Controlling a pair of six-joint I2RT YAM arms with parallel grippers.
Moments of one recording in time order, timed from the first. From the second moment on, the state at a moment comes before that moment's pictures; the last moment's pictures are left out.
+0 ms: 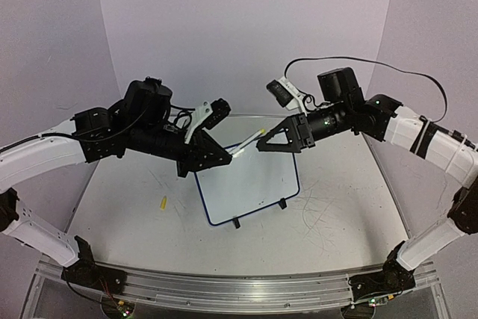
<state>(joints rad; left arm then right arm) -1.00 1.31 1.28 -0.45 0.36 0.09 0.71 1.46 1.41 -0.51 -0.89 0.21</state>
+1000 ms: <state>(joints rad) -1.00 1.39 1.34 -0.54 0.53 0.11 0.79 1.57 1.45 -0.52 -1.02 0.20</state>
